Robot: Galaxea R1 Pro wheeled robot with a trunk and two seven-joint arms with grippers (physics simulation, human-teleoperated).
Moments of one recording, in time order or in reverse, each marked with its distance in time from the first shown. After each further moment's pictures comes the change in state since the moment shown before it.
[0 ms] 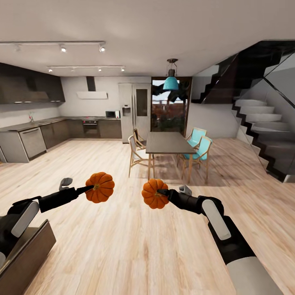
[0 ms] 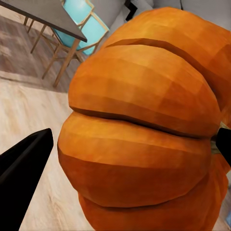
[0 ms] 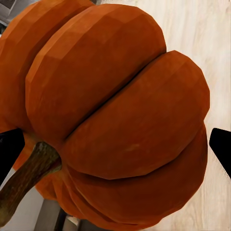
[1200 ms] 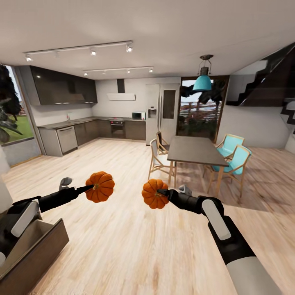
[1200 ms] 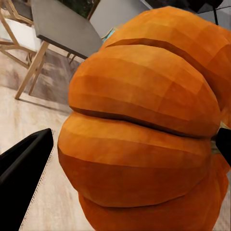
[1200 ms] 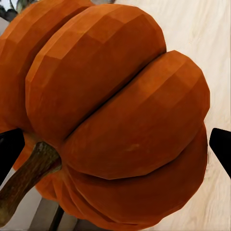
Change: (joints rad) left arm 0.000 0.000 0.002 -0.001 0.006 -0.001 -0.006; right arm 0.000 0.000 0.001 0.000 0.001 0.000 0.000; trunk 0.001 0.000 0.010
